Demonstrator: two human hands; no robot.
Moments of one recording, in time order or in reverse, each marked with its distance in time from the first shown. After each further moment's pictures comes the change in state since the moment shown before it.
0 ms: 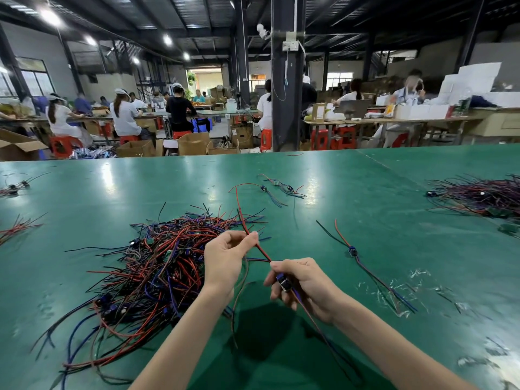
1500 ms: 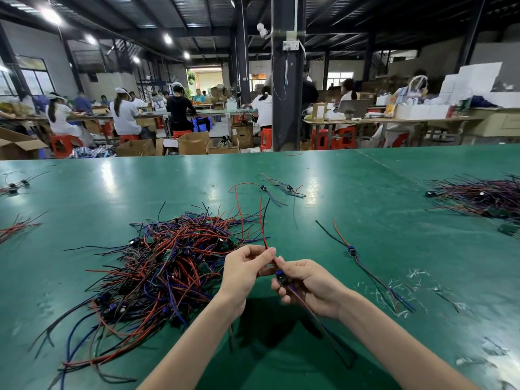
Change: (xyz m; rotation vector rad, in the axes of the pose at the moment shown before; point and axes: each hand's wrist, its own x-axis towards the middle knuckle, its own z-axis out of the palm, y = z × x) left_hand -0.018 -0.015 0.014 -0.099 -0.222 -0.193; right_hand 0.012 0.008 -0.014 0.249 -0.100 0.139
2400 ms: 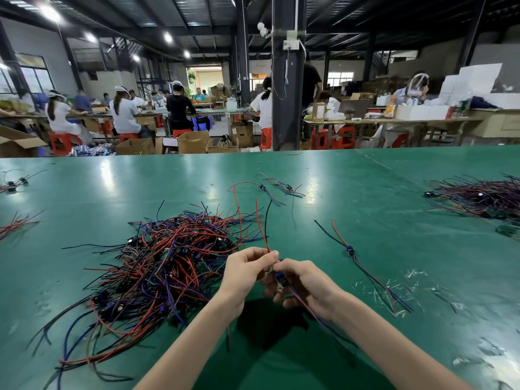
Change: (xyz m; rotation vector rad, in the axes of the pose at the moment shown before) left_hand -0.008 0.002 0.002 0.075 -0.055 -0.024; right_hand -0.005 -0.001 0.007 -0.209 0.152 0.067
